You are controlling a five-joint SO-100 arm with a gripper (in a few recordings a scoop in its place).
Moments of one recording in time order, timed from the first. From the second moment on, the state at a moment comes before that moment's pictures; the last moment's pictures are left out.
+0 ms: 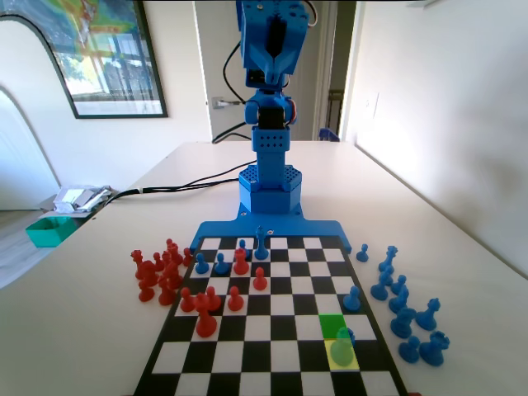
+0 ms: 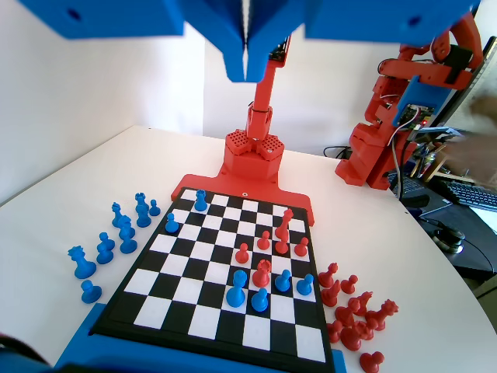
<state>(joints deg) 0.9 173.8 124.7 91.1 -101.2</state>
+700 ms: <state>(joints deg) 0.9 173.8 124.7 91.1 -101.2</state>
